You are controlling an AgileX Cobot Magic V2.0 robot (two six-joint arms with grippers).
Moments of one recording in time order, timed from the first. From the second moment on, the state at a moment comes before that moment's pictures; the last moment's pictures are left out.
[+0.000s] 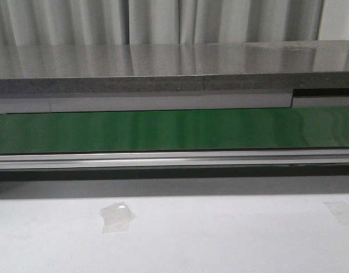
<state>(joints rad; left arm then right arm) 0.01 0.00 0.00 0.09 0.03 -0.08 0.03 -0.01 0.03 0.02 0.08 0.08</state>
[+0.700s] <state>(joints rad) 0.01 0.00 -0.06 0.04 0.18 -0.08 0.03 -0.01 0.03 0.02 0.08 0.08</state>
